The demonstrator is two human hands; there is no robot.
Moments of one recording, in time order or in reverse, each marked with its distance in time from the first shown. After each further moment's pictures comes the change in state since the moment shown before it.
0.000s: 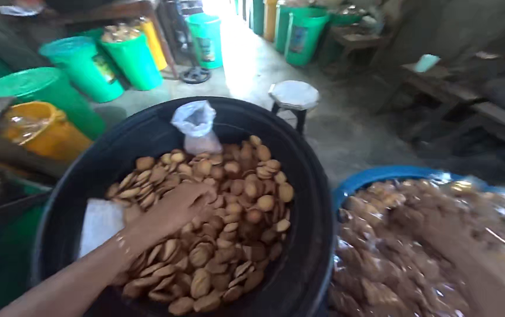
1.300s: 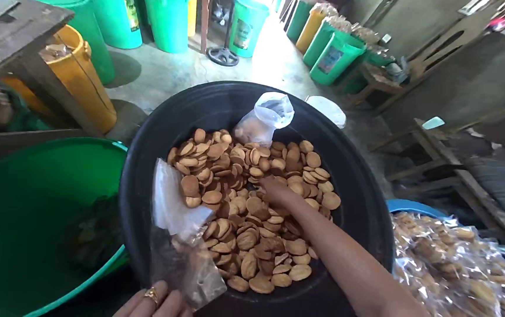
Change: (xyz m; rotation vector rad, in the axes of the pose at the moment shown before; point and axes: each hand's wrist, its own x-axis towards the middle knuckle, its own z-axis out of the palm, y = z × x) left_hand -0.257 -0.075 0.053 0.289 0.253 0.256; right_hand -0.089 -0.481 0.042 -0.284 -0.715 -0.612
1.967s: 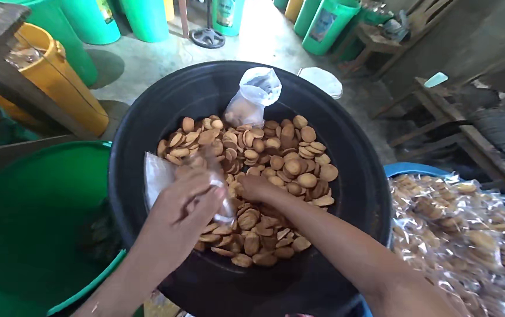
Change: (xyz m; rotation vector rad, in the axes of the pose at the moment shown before) left_hand 0.103 -0.025 -0.015 -0.951 0.581 -0.208; right_hand -0.031 -0.049 0.024 0.067 -0.081 -0.153
